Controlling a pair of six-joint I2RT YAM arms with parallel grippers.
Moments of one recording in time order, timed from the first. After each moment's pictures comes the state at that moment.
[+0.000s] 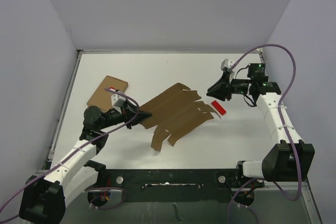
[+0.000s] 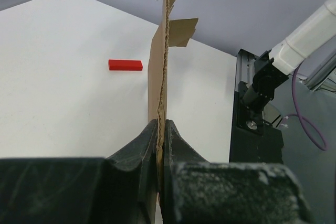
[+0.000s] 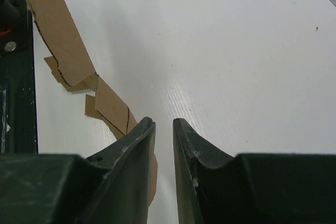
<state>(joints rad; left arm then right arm) -0.34 0.90 0.37 0.72 0.92 -0.45 -0.02 1.32 1.16 -0.66 -1.18 -0.67</state>
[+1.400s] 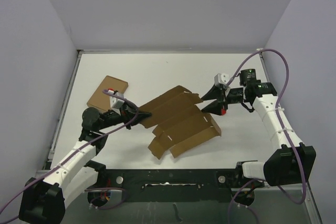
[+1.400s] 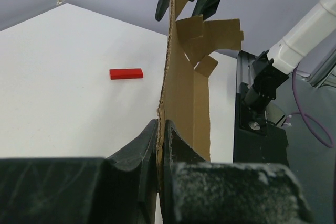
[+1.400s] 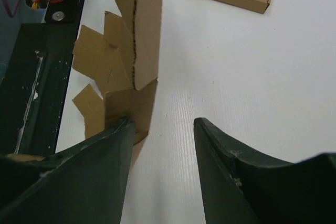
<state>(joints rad) -0.34 0.88 0.37 0.76 0.94 -0.45 0.09 1.29 1.16 -0.97 -1.28 -1.12</state>
